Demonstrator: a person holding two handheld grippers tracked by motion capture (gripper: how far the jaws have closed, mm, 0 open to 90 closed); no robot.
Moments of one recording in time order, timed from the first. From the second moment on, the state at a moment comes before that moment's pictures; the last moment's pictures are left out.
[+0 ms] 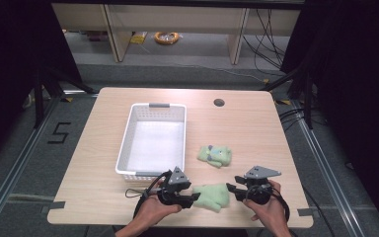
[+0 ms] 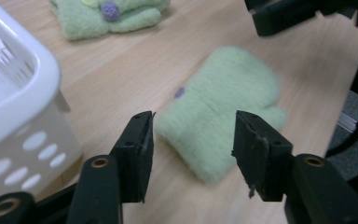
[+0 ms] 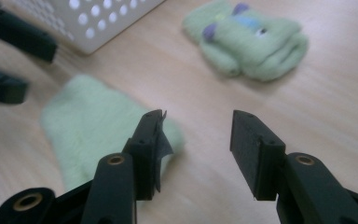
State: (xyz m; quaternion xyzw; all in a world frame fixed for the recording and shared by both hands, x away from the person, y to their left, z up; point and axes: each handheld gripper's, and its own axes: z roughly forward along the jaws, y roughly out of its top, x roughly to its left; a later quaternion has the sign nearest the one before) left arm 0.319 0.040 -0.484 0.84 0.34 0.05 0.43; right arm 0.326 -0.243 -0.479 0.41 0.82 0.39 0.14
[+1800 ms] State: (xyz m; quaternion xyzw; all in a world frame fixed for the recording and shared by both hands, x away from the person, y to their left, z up) left arm 0.287 0.081 -0.501 0.83 0.37 0.03 0.42; right arm 0.450 -0.194 -0.496 0.43 0.83 0.32 0.16
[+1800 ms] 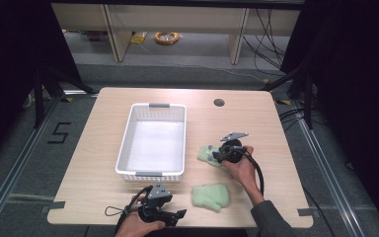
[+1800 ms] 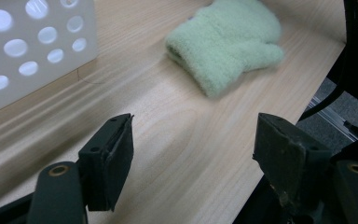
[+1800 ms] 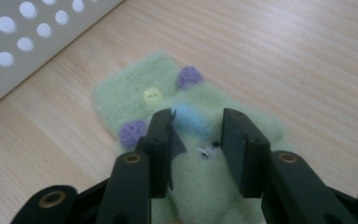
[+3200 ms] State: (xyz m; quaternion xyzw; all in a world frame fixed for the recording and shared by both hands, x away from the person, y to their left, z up) left arm 0.290 0.086 -0.502 0.83 0.37 0.03 0.41; right arm 0.441 -0.212 -0.480 0.40 0.82 0.38 0.15
